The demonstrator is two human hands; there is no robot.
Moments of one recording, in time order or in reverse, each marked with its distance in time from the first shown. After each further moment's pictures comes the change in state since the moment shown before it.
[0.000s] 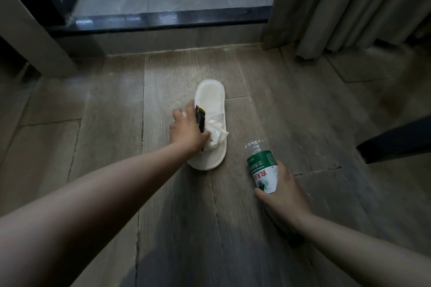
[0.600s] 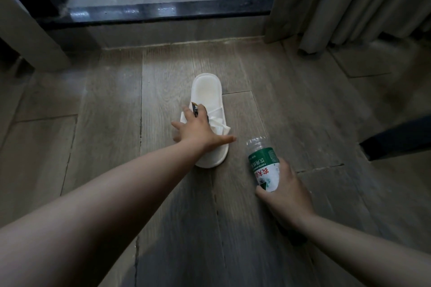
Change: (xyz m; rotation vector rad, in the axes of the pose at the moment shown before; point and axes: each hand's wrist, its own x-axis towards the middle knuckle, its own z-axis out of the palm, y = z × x) left_hand 0.005 0.009 0.022 0.214 -0.200 -0.050; right_hand -0.001 0.000 0.002 -0.050 0.049 0.004
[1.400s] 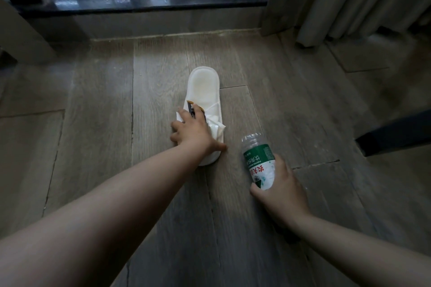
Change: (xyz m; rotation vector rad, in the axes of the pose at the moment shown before) left_hand -0.007 0.011 0.013 0.131 -0.006 -0.074; right_hand 0.000 0.001 0.004 -0.033 0.015 0.002
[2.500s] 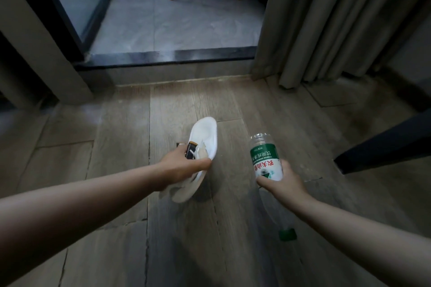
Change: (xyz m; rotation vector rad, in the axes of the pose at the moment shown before) left_hand -0.099 -0.070 -0.091 -0.563 -0.249 0.211; right_hand -0.016 -0.037 -0.065 0.394 -0.015 0.090
